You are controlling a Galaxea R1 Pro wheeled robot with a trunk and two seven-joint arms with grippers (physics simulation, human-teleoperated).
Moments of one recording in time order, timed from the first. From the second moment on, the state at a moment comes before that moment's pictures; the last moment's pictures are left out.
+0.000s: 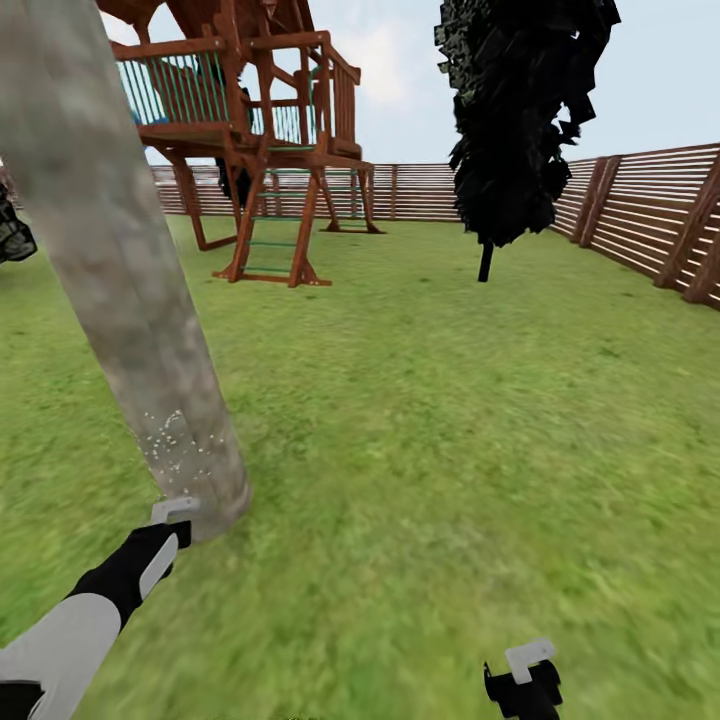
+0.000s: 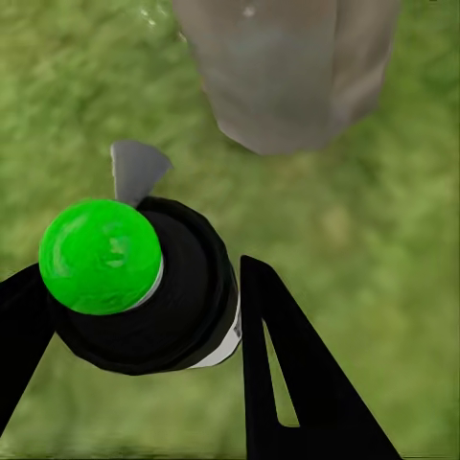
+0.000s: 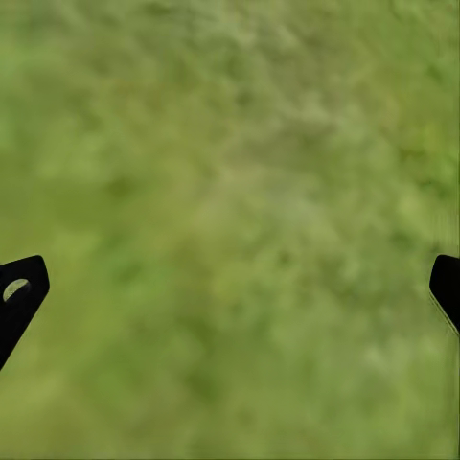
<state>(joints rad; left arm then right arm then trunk) -0.75 0.21 -0.06 -0.48 0.28 0.36 0.30 -0.47 0.00 -1.05 -0.11 1.32 -0.40 -0.16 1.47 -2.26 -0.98</state>
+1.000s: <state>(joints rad) -0.75 0.21 -0.06 -0.48 0.28 0.36 0.30 -0.47 0.00 -1.05 -0.12 1.32 -0.41 -0.17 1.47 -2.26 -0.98</state>
